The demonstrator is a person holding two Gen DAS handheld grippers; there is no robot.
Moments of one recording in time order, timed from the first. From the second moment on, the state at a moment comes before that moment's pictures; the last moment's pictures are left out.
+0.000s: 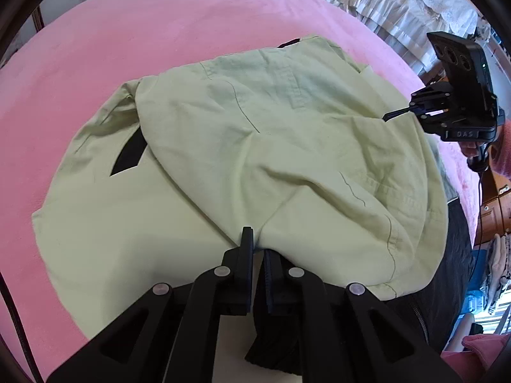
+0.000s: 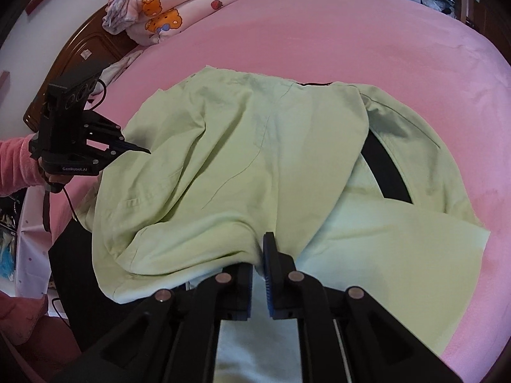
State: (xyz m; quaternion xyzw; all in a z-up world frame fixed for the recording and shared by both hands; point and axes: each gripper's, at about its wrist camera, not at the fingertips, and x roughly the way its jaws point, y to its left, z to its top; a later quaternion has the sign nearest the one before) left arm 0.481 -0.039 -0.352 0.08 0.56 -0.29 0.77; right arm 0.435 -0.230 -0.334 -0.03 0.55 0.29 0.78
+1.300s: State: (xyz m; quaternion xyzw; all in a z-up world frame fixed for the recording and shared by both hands) left arm 0.415 -0.018 -0.395 -0.30 0.62 -0.06 0.73; right arm 0.372 -0.291 -0.372 0.35 0.57 0.10 0.74
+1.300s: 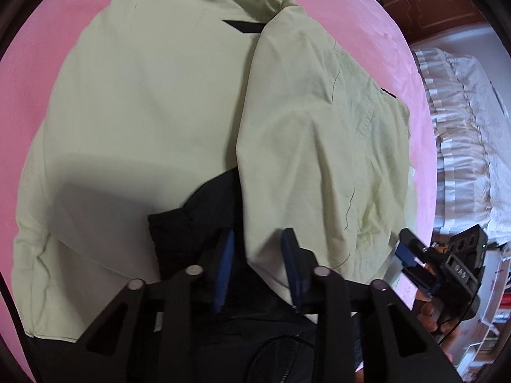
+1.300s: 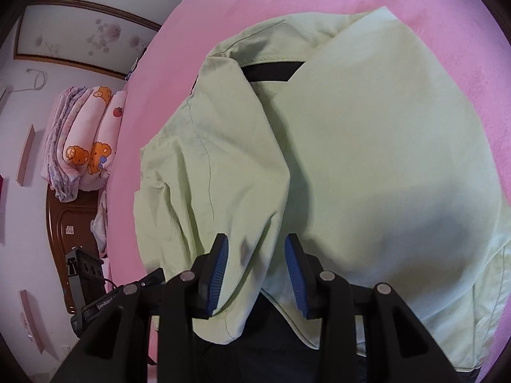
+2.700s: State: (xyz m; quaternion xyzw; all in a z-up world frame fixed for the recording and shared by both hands) left arm 0.567 -0.083 -0.352 -0.08 0.50 -0.03 0.86; right arm 0.500 -0.211 -0.344 0.10 0.45 0.13 0.88
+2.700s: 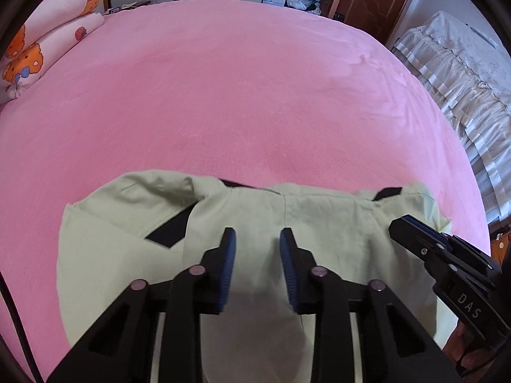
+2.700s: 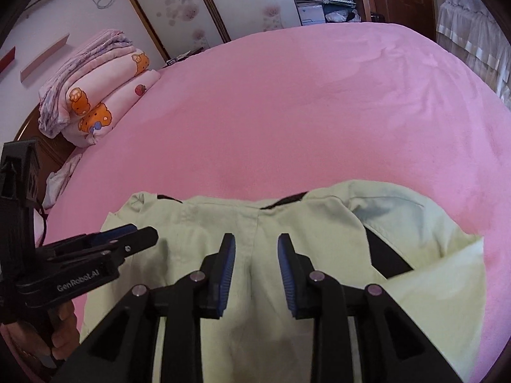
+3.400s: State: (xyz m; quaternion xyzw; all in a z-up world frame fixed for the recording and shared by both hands) left arm 0.633 -0.049 -0.414 -0.12 0.51 -0.04 0.85; right arm 0.558 -0.249 -0.390 0.07 0.47 0.08 0.88
